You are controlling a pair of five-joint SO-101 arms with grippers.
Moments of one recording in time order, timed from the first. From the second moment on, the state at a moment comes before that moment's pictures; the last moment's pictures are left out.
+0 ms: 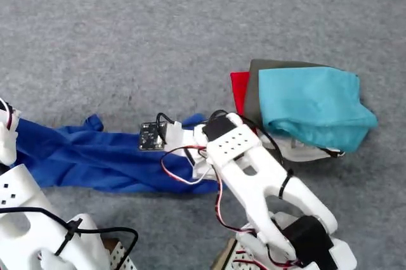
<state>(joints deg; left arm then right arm) -40.4 -49.9 30.1 63.4 21.4 -35.9 -18.4 46.4 66.1 45.1</state>
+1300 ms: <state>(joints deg) -40.4 -49.9 30.1 63.4 21.4 -35.8 -10.0 52.2 50.9 44.5</state>
